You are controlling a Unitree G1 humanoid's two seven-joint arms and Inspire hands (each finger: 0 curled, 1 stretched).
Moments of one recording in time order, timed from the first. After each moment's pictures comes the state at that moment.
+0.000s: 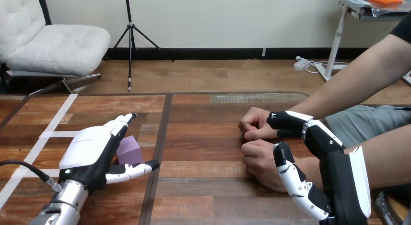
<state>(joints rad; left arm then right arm) -0.33 0.53 -0.28 0.92 0.71 -0.55 0.44 0.33 -0.06 0.02 0.02 -0.29 -0.86 -0.15</state>
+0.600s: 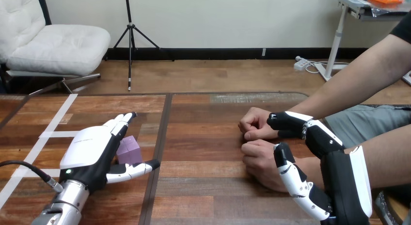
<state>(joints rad) -0.35 0.53 -0.30 0.96 0.71 -0.54 0.48 0.33 -0.08 0.02 0.00 -0.29 -0.84 -0.14</state>
